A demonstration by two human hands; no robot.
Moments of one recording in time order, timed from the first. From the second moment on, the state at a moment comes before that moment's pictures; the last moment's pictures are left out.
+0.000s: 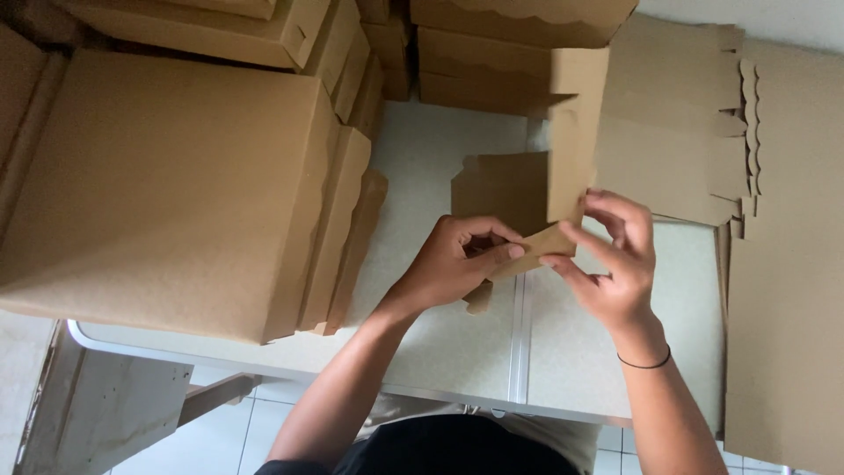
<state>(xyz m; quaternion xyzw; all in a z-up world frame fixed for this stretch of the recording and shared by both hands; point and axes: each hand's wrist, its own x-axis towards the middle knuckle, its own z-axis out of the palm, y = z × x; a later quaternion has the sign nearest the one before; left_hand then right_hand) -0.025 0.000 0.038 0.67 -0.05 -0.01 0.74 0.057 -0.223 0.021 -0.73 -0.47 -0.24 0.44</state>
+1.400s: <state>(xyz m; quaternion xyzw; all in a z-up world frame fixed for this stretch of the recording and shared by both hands) -0.016 -0.095 0.094 0.59 -0.16 -0.09 0.79 -0.068 -0.257 0.096 -0.79 -0.13 -0.35 0.49</state>
